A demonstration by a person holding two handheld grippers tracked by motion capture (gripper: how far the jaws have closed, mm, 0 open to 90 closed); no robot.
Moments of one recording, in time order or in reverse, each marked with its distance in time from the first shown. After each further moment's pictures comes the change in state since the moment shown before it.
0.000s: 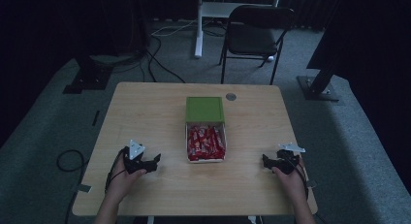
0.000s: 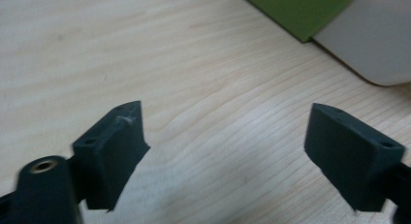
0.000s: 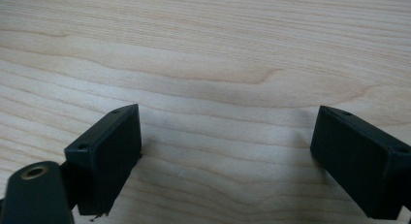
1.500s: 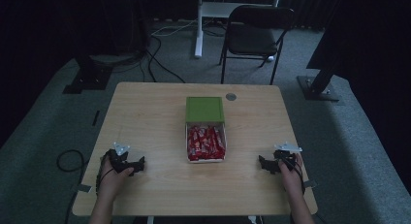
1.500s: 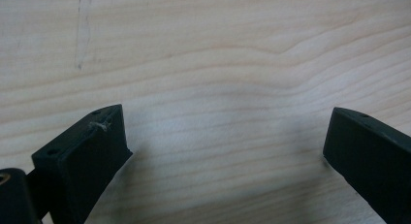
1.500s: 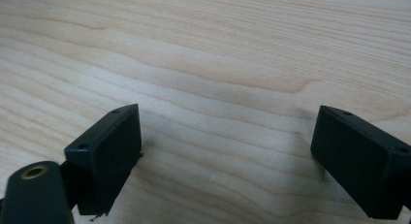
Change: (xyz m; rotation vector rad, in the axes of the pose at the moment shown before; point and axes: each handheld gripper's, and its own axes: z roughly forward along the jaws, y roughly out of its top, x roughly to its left) left arm 0.039 -0.024 -0.001 0.193 0.179 -0.138; right arm 0.007 0.002 0.002 0.002 0.070 -0.071
